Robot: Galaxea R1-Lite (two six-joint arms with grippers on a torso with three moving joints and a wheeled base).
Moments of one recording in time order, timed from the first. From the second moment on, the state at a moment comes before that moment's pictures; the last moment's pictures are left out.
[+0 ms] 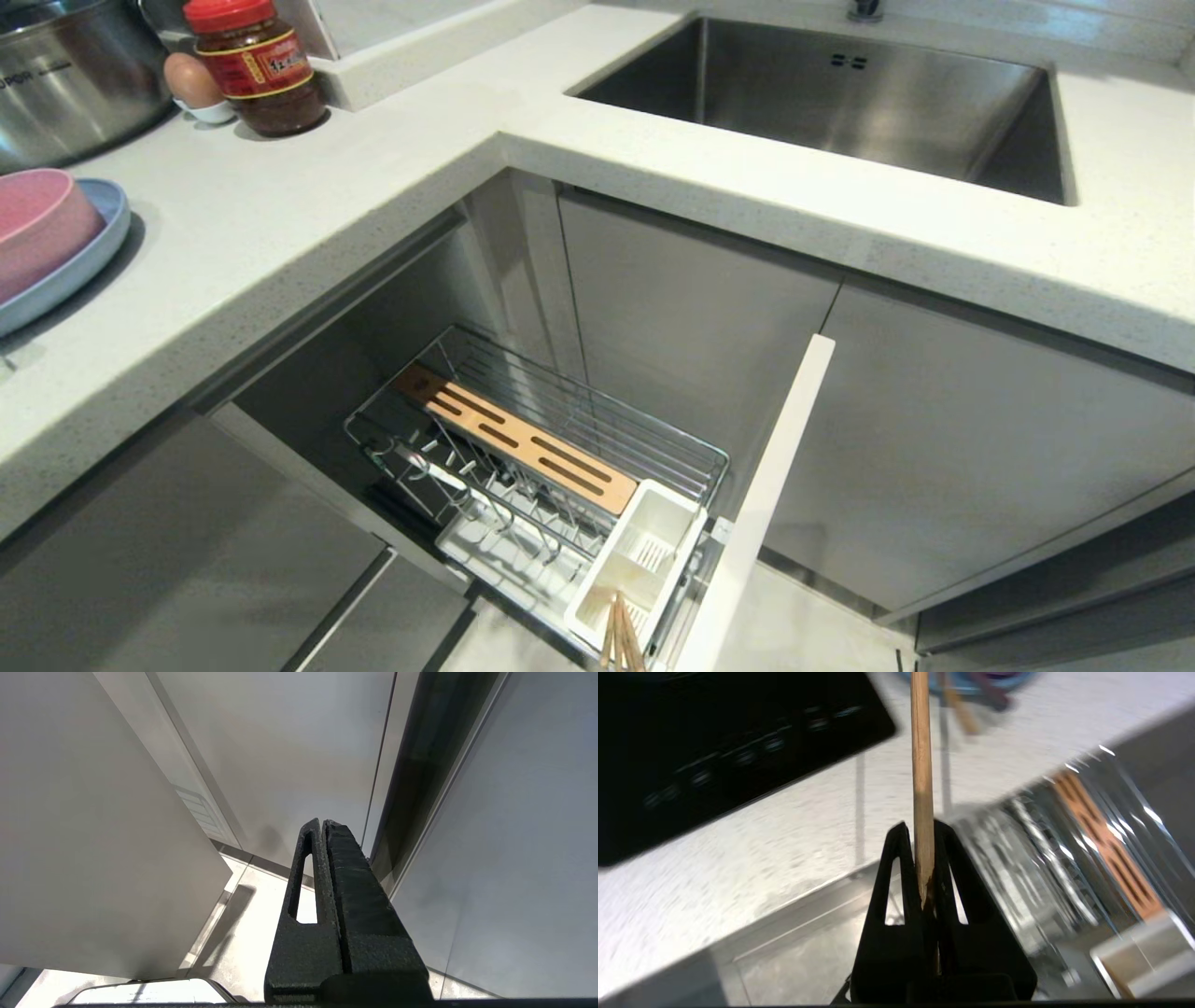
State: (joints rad) left arm 0.41 0.85 -1.78 1.30 0.16 -0.16; right arm -0.01 0.00 0.00 -0.01 -0.05 0.10
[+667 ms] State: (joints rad) left arm 0.49 0.93 -1.52 1.12 0.37 -0.44; right arm -0.01 0.00 0.00 -0.01 -0.05 0.10
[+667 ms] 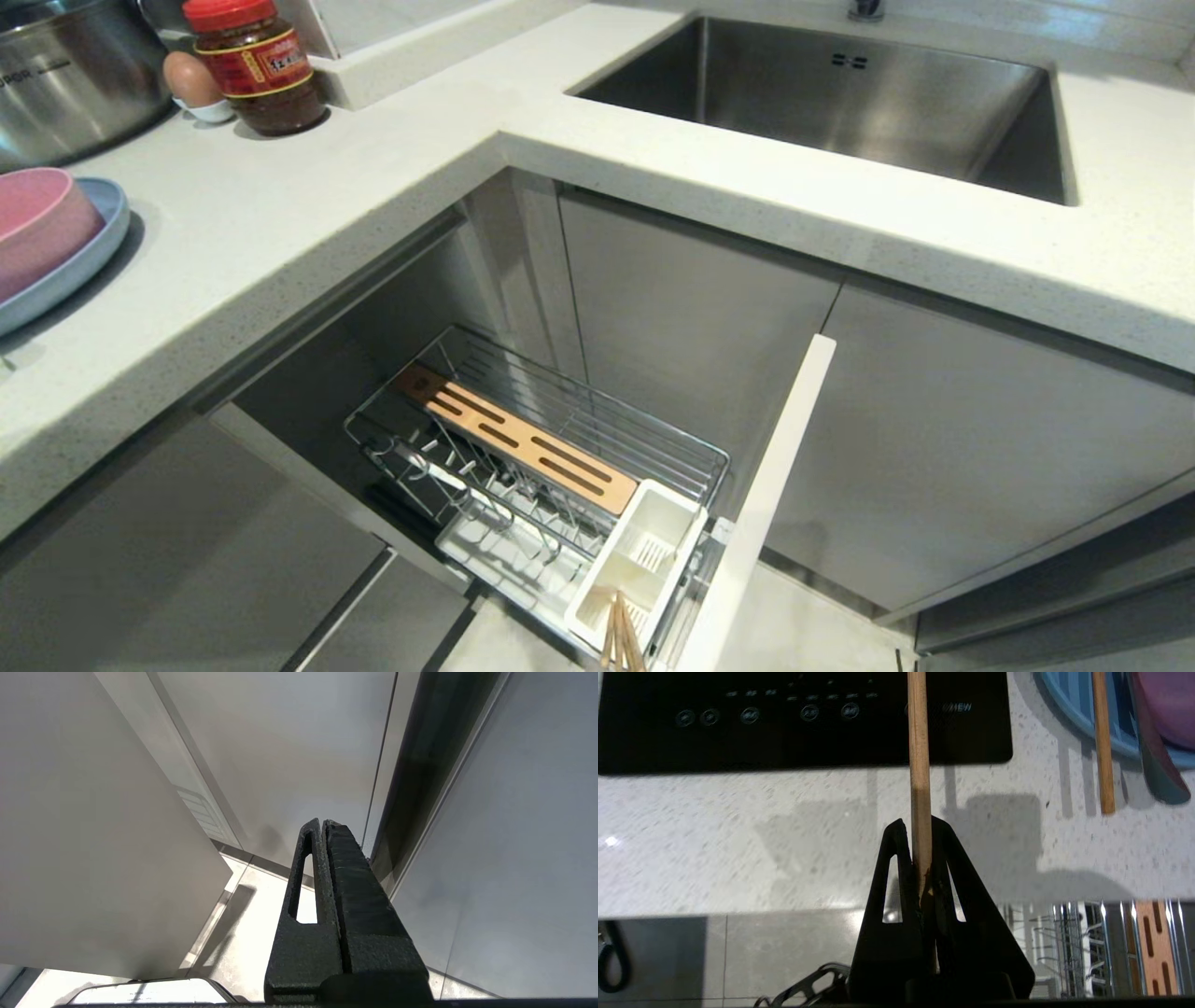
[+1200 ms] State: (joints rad) left arm 0.49 1.07 -1.39 0.86 0.35 -0.44; right arm -0.01 0.00 0.00 -0.01 -0.05 0.10
